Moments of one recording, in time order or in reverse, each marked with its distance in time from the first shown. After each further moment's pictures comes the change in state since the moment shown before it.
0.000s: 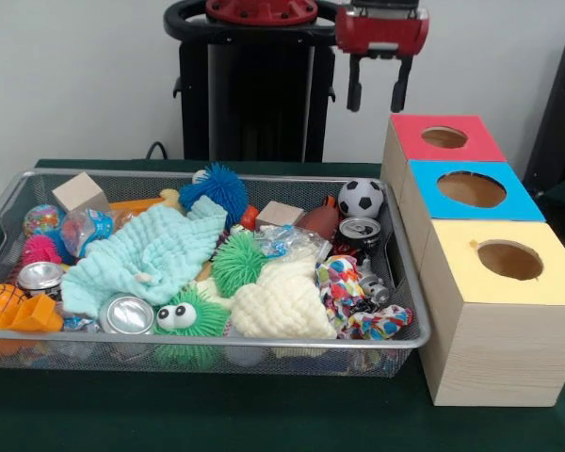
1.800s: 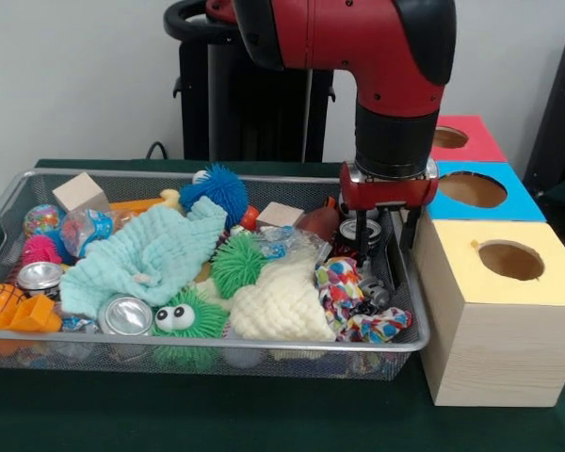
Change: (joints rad) arm -0.020 0.454 0.050 -0.542 -0.002 0.256 0.000
